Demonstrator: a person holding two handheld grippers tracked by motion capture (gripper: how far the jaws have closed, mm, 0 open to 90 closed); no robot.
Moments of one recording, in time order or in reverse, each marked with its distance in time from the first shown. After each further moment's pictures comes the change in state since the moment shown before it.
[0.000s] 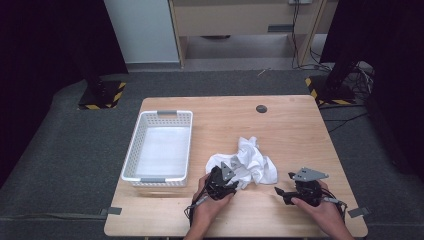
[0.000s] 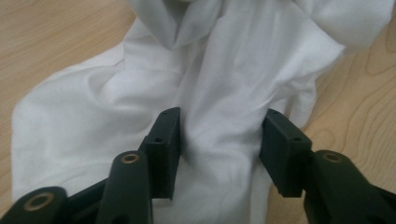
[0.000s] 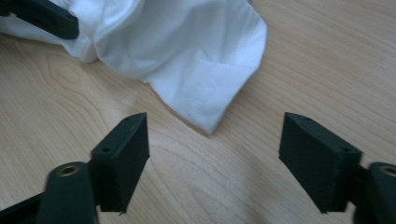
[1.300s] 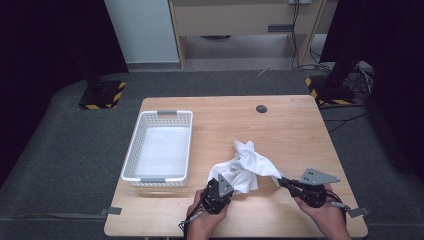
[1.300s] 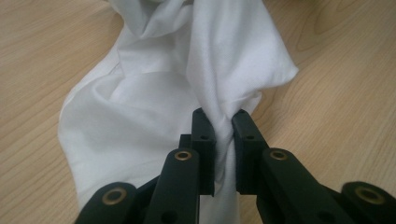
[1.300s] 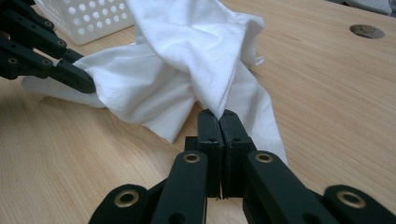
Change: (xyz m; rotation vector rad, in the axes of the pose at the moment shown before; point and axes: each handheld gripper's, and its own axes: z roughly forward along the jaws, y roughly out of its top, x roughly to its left) left arm -0.025 -0.015 -0.042 -0.018 -0.021 0.010; right arm 0.013 0.018 -0.035 -0.165 0.083 -0.007
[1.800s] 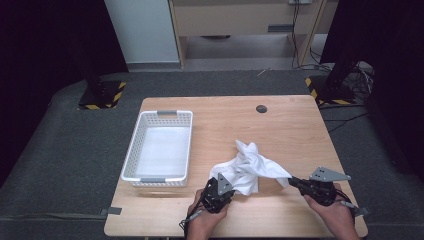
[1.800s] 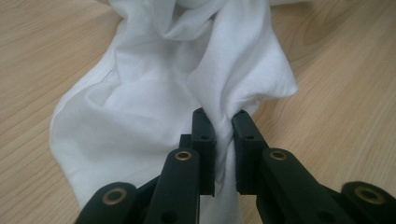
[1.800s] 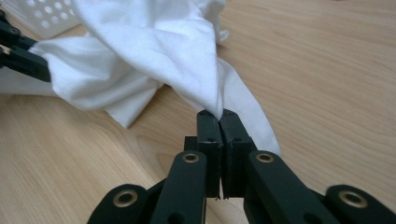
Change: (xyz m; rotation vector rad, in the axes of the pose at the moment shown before) left arm 0.001 0.003 0.003 -0.030 -0.045 -0.012; right arm -0.026 -0.019 -0.008 0.038 -0.044 0.105
